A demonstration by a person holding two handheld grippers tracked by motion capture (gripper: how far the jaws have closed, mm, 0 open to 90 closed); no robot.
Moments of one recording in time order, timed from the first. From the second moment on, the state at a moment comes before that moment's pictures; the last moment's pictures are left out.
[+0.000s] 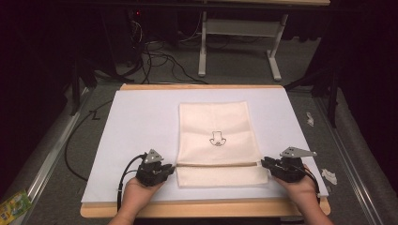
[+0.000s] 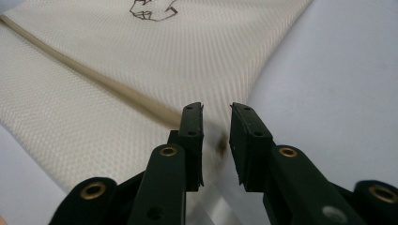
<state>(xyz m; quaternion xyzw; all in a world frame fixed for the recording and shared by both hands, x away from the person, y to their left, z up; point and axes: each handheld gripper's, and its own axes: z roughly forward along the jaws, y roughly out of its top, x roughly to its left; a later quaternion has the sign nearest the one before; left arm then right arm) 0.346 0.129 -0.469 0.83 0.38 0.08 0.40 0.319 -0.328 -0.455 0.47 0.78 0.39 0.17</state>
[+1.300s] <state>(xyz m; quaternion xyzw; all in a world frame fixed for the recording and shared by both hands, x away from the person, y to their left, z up) 0.345 0.207 -0.441 0.72 0.46 0.28 0.44 0.323 -0.386 -0.436 0.51 0.69 0.42 0.29</state>
